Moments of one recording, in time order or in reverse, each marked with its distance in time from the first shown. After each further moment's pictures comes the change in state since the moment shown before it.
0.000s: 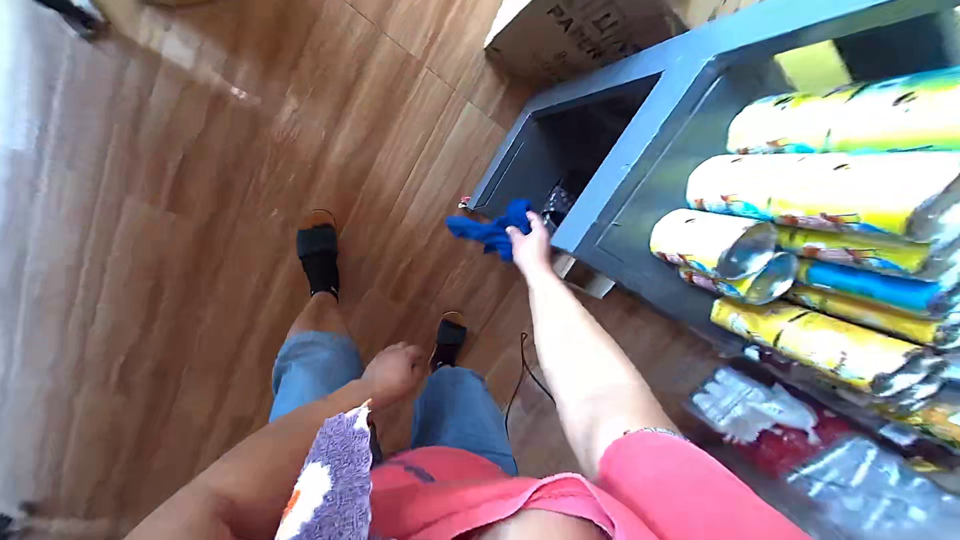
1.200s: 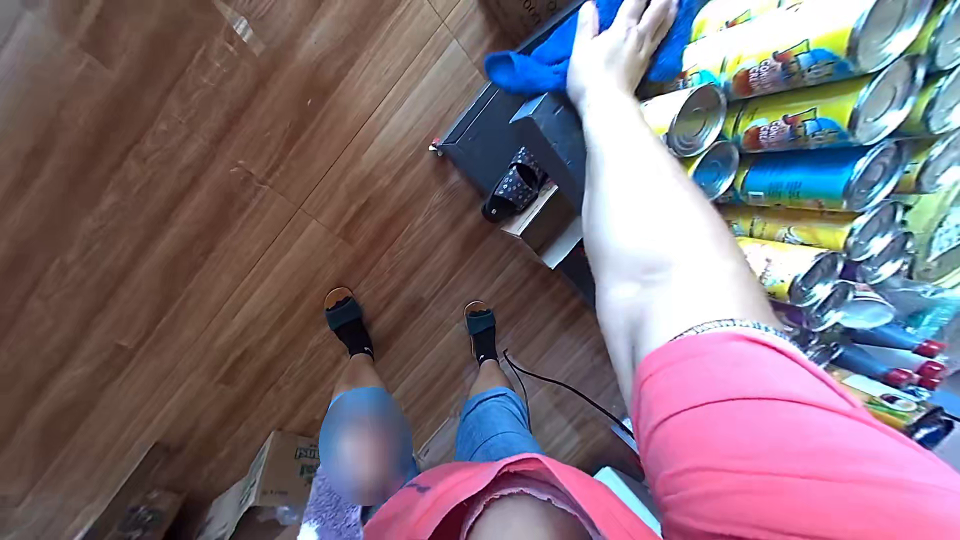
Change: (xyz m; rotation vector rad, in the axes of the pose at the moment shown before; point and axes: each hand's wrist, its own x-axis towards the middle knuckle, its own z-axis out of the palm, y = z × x) left_hand 0.001 0.003 0.409 -0.011 0.642 0.019; right_hand -0.001 -0.066 -0.133 -0.661 0.416 -0.504
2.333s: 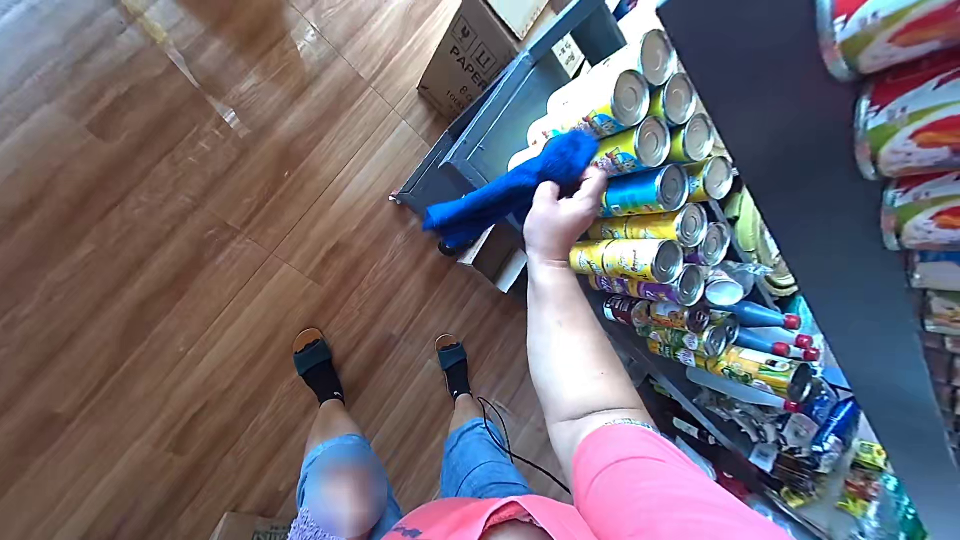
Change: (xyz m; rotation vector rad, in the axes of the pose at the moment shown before) left_hand -0.013 0.017 0.048 0.018 -0.025 -0.091; right_hand -0.180 0.061 -0.072 0.619 0.640 -0.065
